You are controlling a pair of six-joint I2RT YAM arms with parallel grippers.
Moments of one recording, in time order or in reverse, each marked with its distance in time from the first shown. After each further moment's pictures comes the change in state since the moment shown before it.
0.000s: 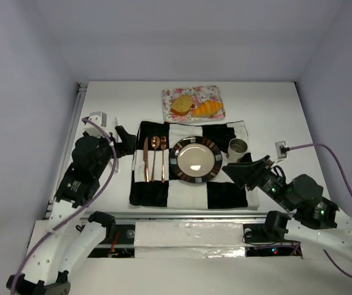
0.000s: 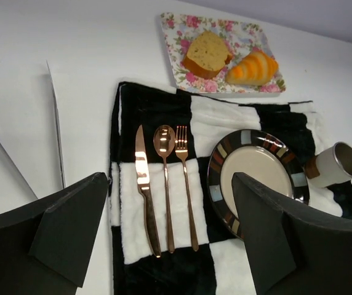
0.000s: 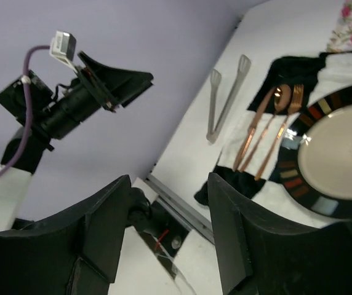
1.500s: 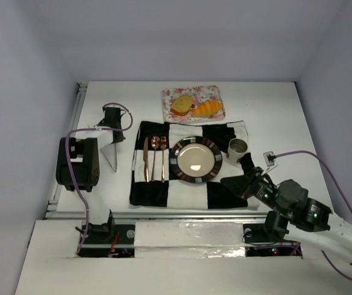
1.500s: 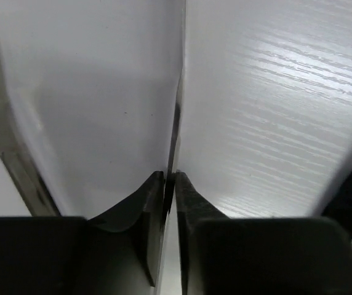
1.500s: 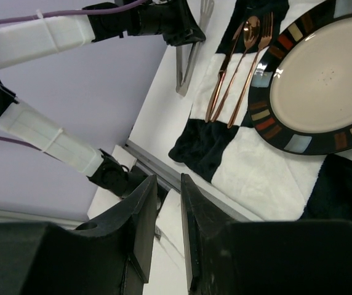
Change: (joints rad) left arm 0.252 1.138 0.218 0.270 -0.199 0.143; right arm 0.000 -0.107 -0.150 -0.156 0.002 0.120
